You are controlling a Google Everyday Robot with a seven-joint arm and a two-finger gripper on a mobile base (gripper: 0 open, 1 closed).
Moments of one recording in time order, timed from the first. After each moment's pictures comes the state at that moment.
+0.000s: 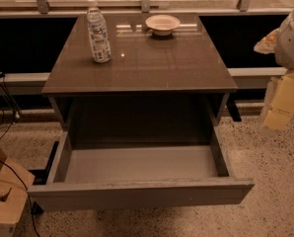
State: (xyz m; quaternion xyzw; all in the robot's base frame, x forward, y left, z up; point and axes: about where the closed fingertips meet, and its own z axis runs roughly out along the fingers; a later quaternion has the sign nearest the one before) arm 0.438 -0.216 0.978 -0.60 0.78 -0.04 0.16
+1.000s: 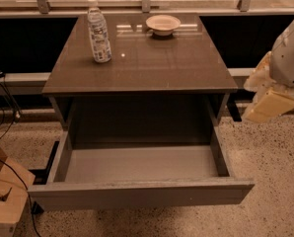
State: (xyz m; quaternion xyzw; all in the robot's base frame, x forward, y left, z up) arm 0.426 -0.207 0.963 -0.58 0.79 -0.03 0.17
